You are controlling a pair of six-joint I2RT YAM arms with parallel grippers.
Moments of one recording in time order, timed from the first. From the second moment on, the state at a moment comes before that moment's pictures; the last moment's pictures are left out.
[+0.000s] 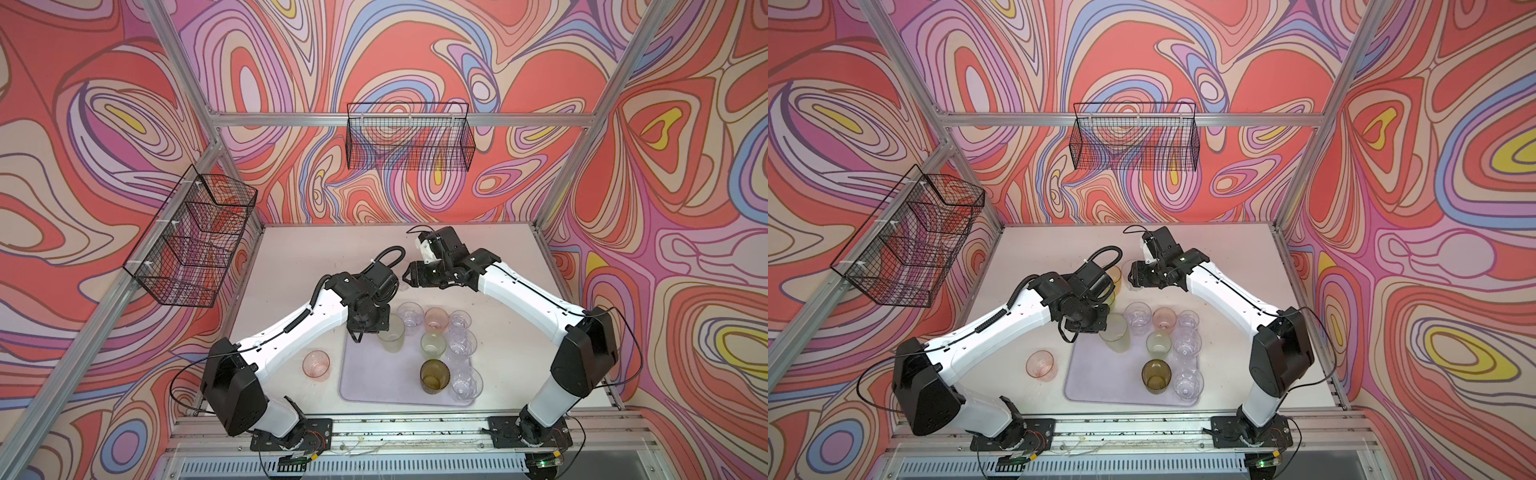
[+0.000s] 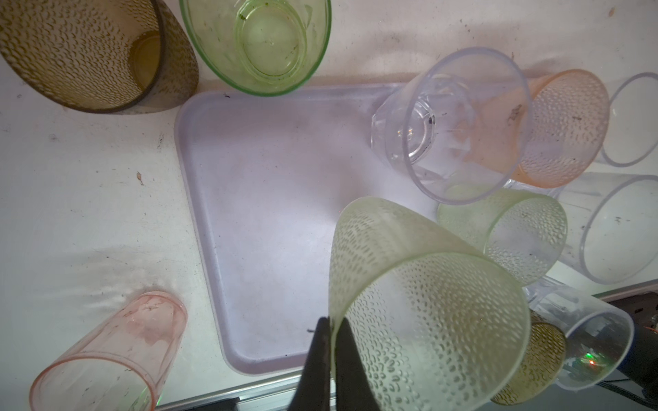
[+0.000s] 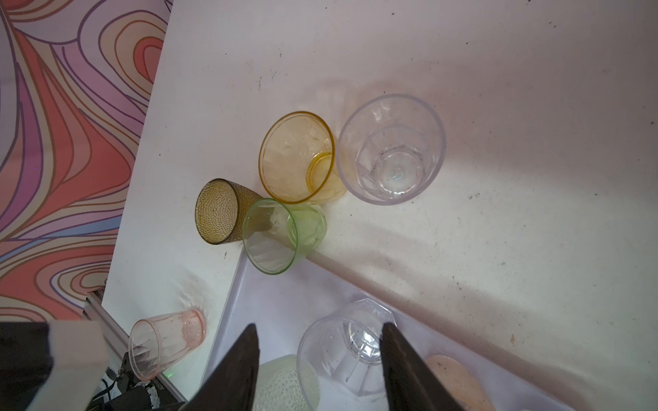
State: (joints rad) left arm -0.75 1.49 1.31 -1.11 0.01 -0.69; right arm 0.59 1.70 1.50 -0.67 -0.21 0.45
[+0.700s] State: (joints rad) left arm -0.84 1.59 1.35 -1.08 0.01 -0.69; right arm 0.58 1.71 1.52 -0.65 -0.21 0.45
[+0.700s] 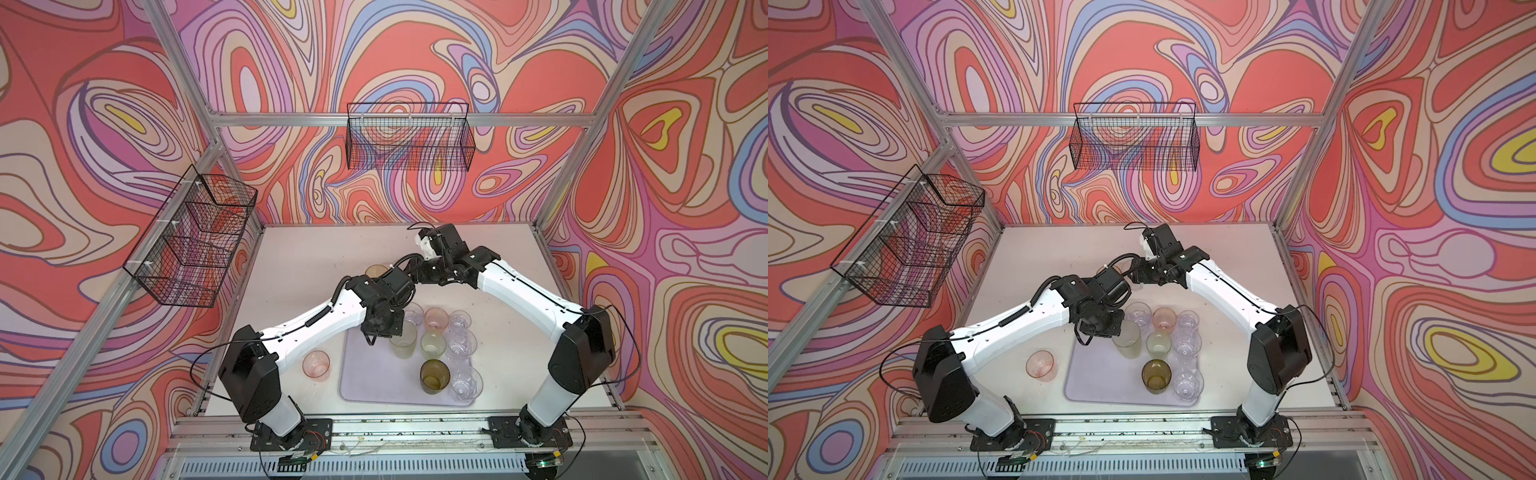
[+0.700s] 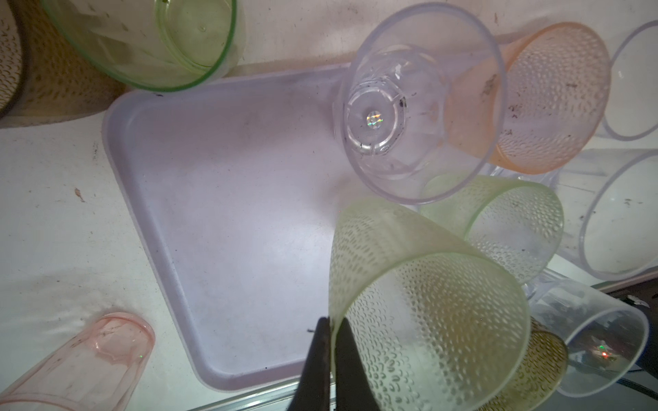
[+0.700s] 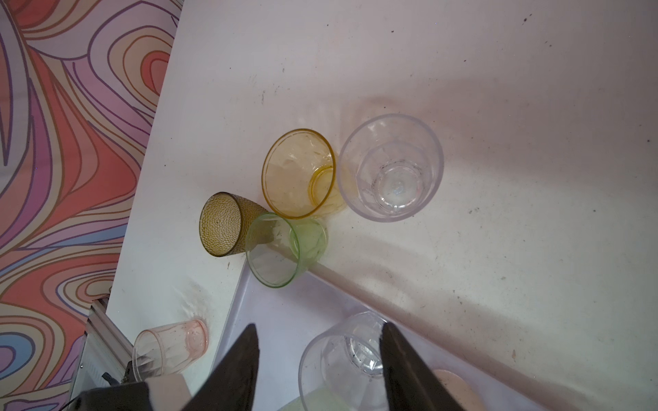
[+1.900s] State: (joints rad) left arm -0.89 1.65 1.38 -1.08 -0.06 -0.71; right arm 0.57 1.71 1.51 -0.64 -0.24 0.45
